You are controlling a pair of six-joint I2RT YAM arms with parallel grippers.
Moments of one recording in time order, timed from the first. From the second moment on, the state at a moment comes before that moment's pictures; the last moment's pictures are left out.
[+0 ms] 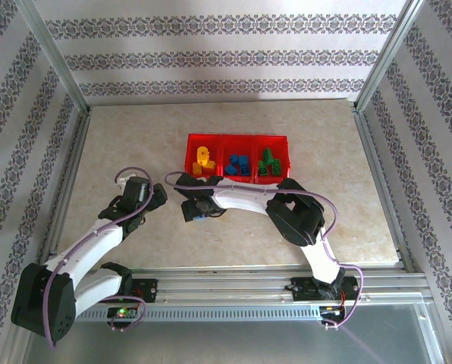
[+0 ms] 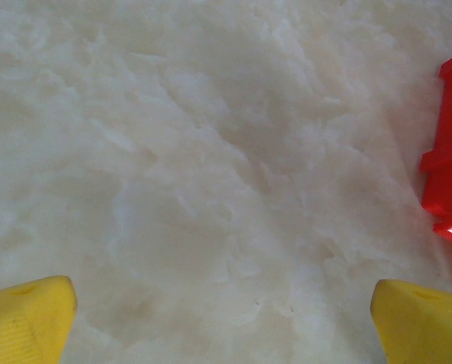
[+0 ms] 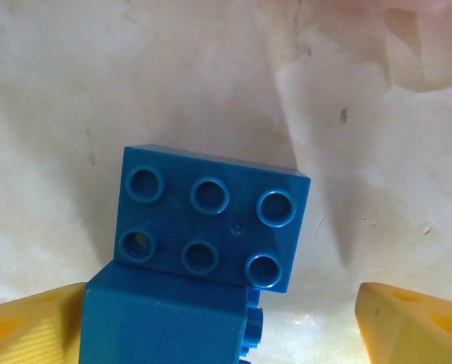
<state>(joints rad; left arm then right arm) -0.27 1.04 0.49 -0.30 -0.28 -0.70 1.00 2.10 1.52 -0.71 0.11 0.70</state>
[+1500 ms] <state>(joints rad) -0.27 1.10 0.49 -0.29 -0.24 -0.71 0.86 1.90 1.45 -0.71 0.17 0.61</state>
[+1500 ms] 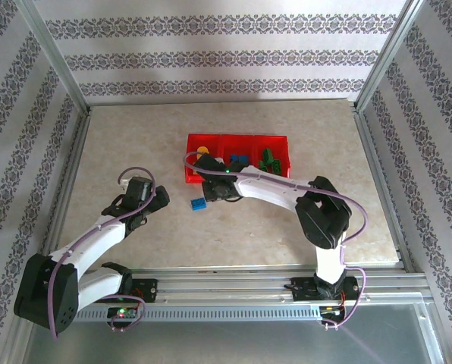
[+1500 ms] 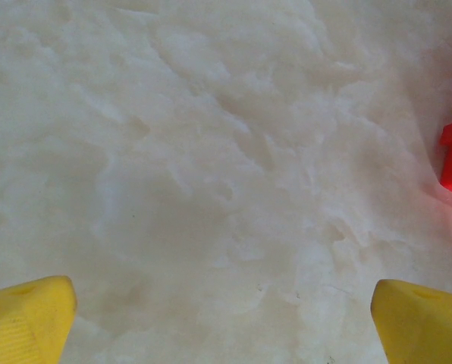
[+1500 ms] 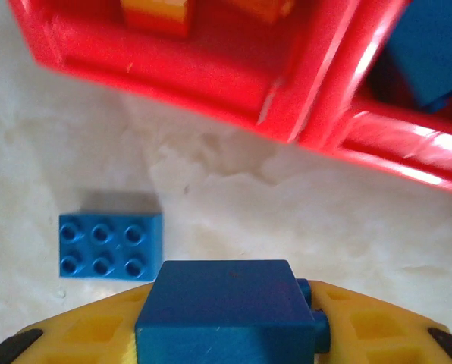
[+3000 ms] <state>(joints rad) -0.27 1.09 0.49 -0.29 -0.23 -0.71 0.55 2.16 1.79 -0.72 0.19 0.33</state>
